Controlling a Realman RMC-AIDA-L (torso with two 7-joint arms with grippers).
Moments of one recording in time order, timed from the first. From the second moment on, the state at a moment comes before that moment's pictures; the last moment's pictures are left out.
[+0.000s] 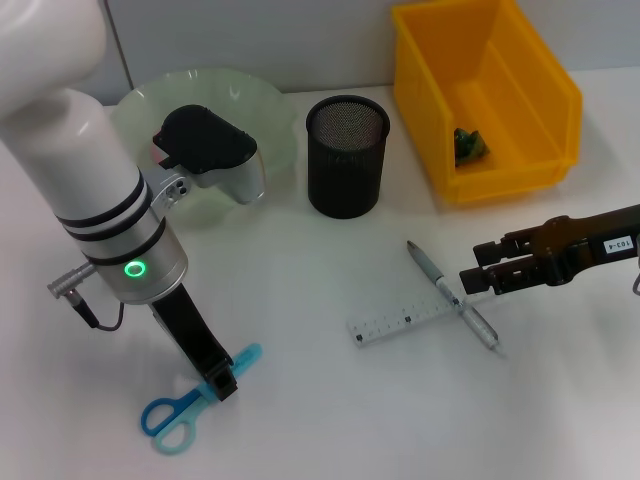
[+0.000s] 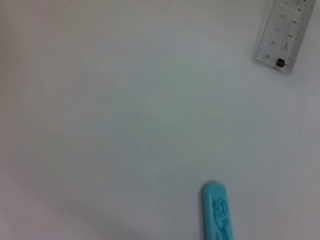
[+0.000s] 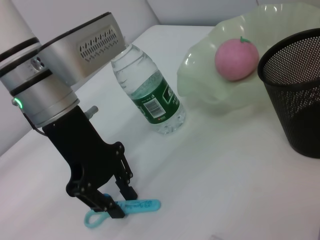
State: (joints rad) left arm -1.04 -2.08 1.47 0.62 2.52 1.50 -2.48; right arm 0.62 1.93 -0.65 -0.65 -2.25 -1.69 1.80
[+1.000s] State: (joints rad) left arm -1.03 -2.08 1.46 0.62 2.52 1.50 -2.46; right arm 0.62 1.93 -0.65 -0.65 -2.25 -1.70 1.80
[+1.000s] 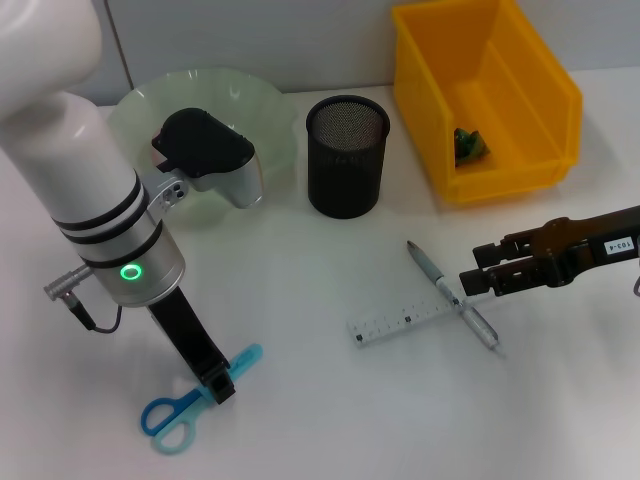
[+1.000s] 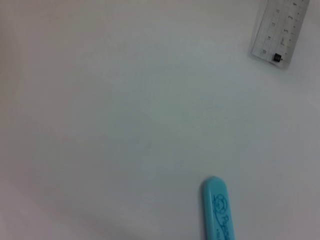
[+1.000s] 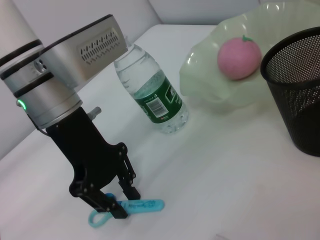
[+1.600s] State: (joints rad) left arm -1.03 -2.08 1.47 0.62 2.52 1.51 -2.44; right arm 0.63 1.93 -0.65 -0.65 -2.25 -1.70 1.80
